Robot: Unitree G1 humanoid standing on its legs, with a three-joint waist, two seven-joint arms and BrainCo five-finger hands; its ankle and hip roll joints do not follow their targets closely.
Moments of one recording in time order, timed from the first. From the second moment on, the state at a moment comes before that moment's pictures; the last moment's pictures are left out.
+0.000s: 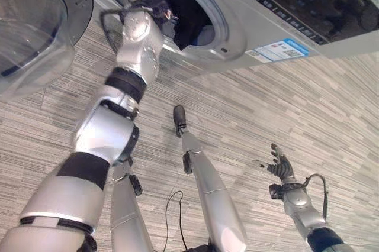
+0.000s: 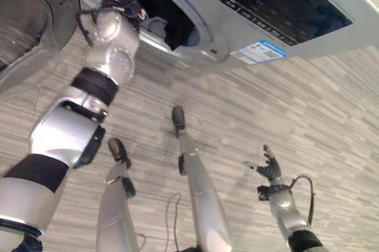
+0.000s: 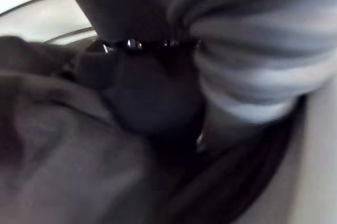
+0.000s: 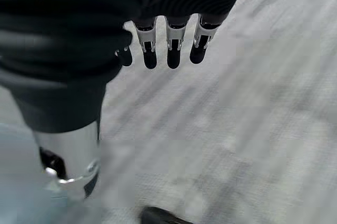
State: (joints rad) left arm -1.56 0.39 -0.50 1.13 -0.98 -0.27 0.38; right arm -0.06 -0.56 0.24 0.42 0.30 -0.21 -0.24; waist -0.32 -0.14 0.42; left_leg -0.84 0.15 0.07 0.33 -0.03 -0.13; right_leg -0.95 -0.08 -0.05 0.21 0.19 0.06
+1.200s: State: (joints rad) left arm -1.44 0.55 -0.82 1.18 -0.20 -0.05 0.23; right arm -0.21 -0.56 0.32 0.94 0.30 -0.18 -0.23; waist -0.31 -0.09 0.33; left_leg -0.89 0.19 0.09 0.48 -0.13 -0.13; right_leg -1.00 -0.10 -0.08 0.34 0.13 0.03
